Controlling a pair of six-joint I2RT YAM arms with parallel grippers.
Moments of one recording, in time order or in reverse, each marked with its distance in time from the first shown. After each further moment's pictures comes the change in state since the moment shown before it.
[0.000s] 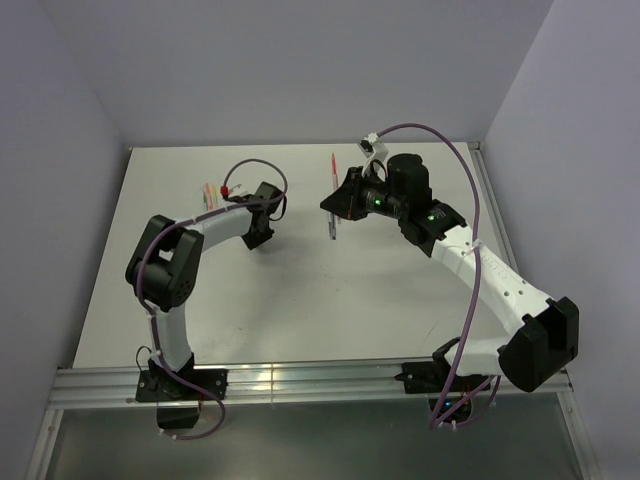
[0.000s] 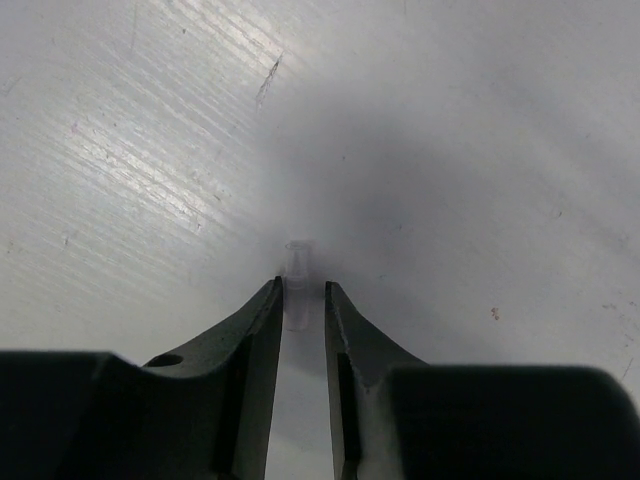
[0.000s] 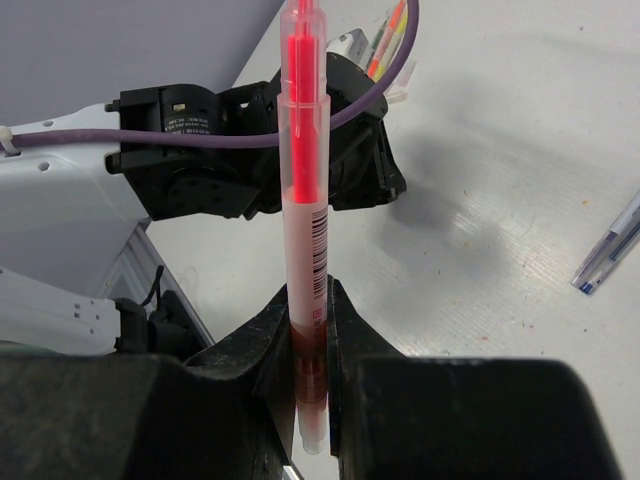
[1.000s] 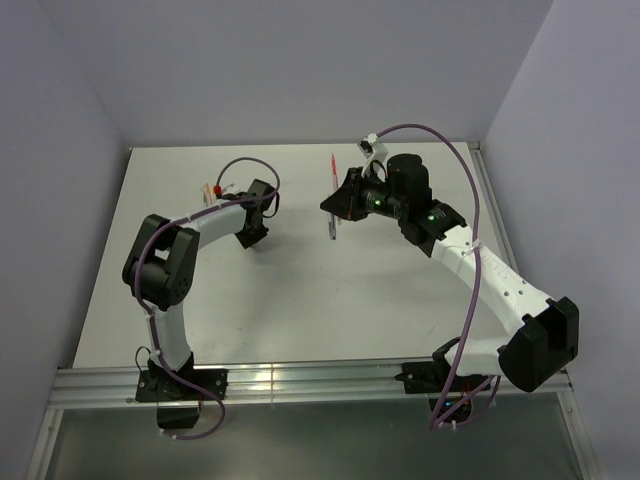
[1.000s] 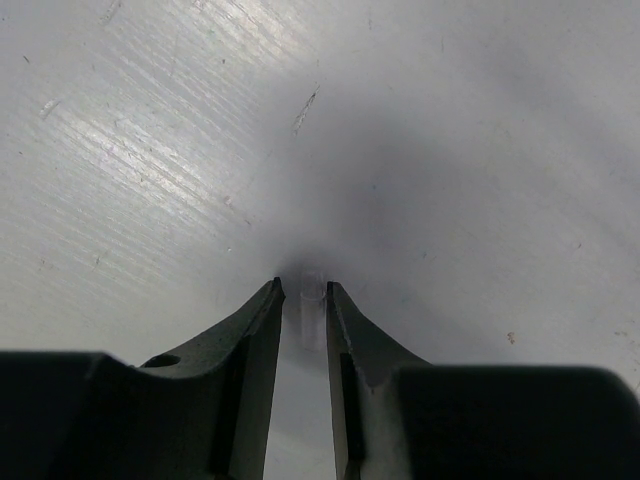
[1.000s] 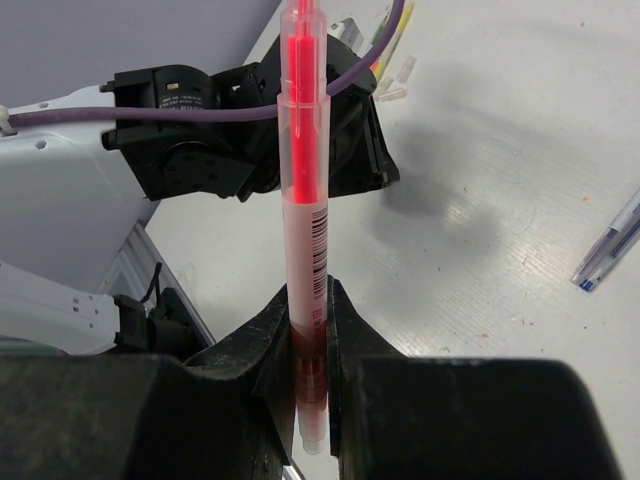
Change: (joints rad) left arm 0.048 0.002 0.006 -0.014 0.025 0.011; right arm 0.000 0.000 0.000 -0.007 -0.003 -0.003
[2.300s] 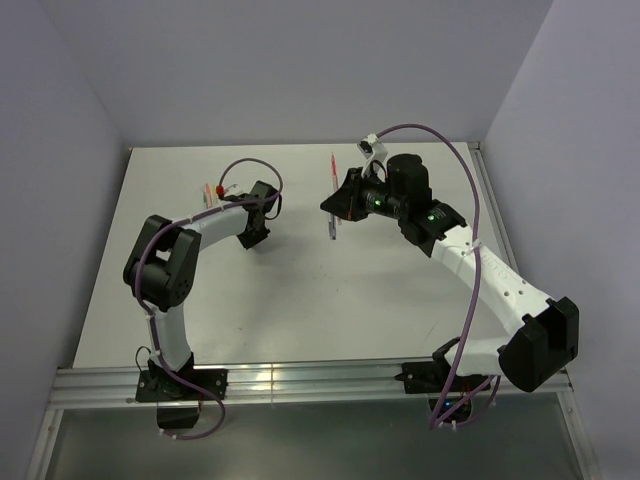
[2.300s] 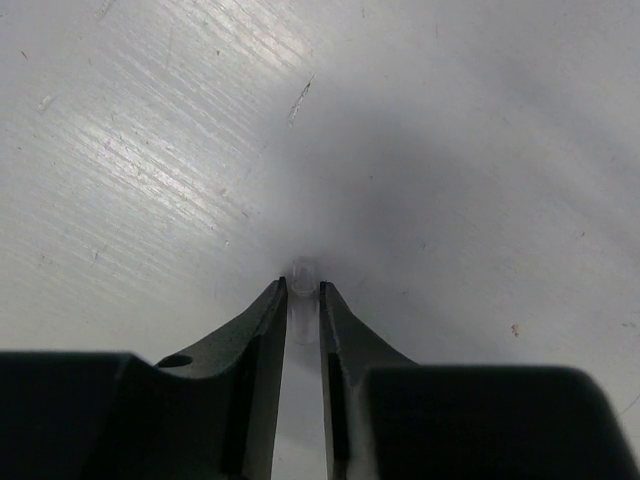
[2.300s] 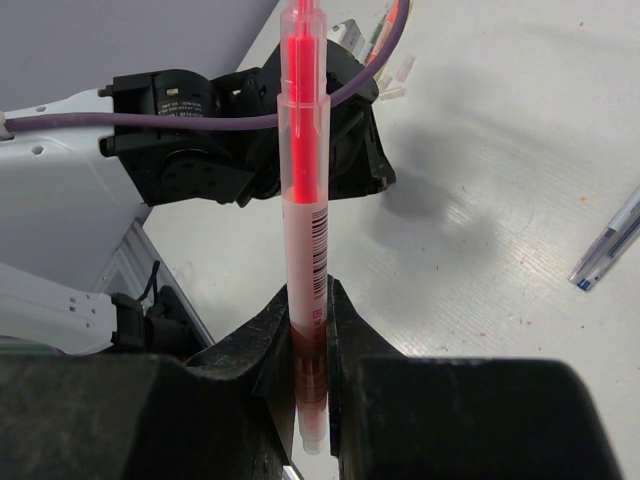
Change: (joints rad) left arm -0.024 -0.002 -0.010 0.007 -0.016 0.007; right arm 0.000 0.000 0.000 -0.004 -0.001 -0.007
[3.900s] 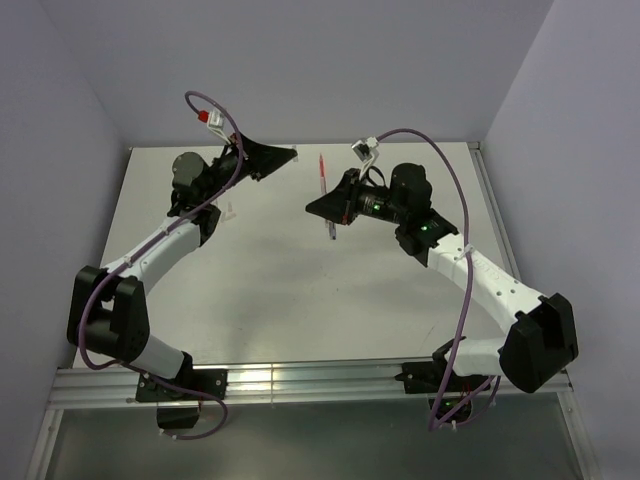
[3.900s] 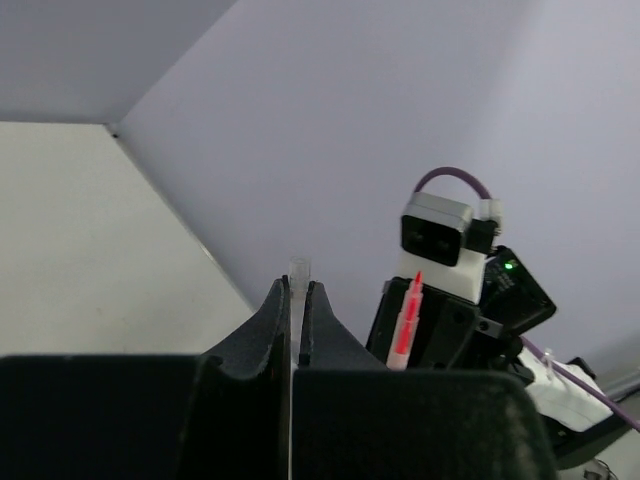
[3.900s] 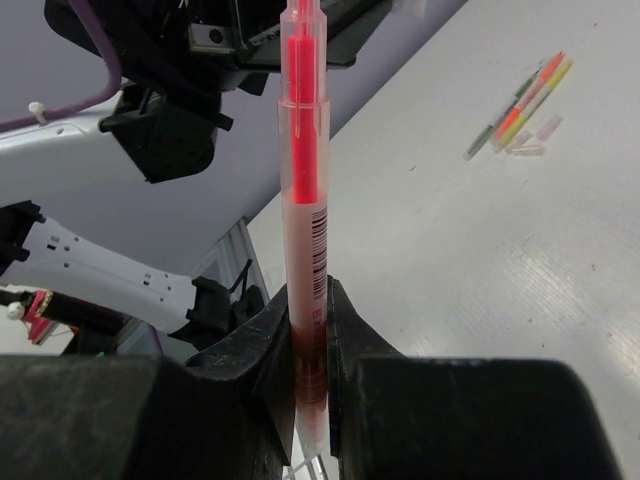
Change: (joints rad) left arm 0.153 -0.424 -0.189 1.310 1.083 -0.059; right arm 0.012 -0.005 -0.130 0.391 -0.225 0.143
